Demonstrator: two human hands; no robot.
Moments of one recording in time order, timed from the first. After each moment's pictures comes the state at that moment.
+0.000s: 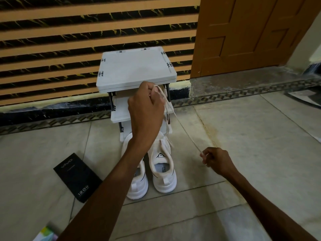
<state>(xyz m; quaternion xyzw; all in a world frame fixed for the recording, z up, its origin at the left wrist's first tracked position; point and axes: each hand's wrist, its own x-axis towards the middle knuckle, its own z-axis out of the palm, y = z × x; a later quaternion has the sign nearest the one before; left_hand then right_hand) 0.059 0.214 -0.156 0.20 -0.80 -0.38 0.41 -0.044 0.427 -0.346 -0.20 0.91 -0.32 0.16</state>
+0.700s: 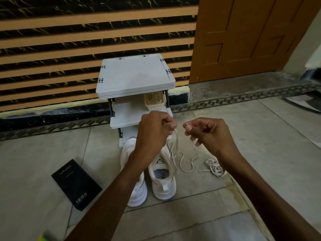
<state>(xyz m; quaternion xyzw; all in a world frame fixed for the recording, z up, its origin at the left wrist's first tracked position) 0.066 0.221 -0.174 0.17 -0.88 -0.40 0.20 -0.001 0.379 -0.190 -0.24 0.77 -0.58 0.09</state>
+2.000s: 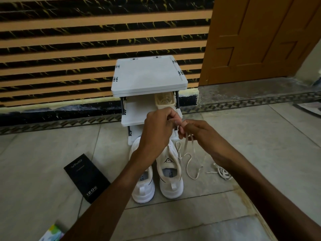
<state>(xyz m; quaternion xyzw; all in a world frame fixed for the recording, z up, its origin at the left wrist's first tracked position) 0.080 0.203 -0.173 0.14 -0.88 -0.38 0.26 0.021 0.341 -0.167 -0.31 0.77 -0.51 0.22</state>
